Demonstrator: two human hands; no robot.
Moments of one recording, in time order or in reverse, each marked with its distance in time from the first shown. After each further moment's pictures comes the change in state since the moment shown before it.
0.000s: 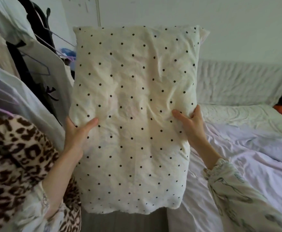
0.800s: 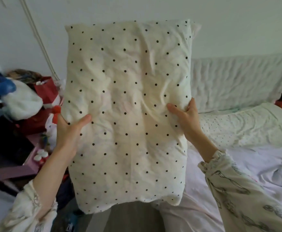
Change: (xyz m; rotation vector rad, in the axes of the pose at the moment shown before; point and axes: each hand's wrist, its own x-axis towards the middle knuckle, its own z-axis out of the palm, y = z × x) left_hand 0.397 -0.040 0.339 0.035 -0.144 0.003; right_hand 0.464 0.104 0.045 0.028 0.130 0.046
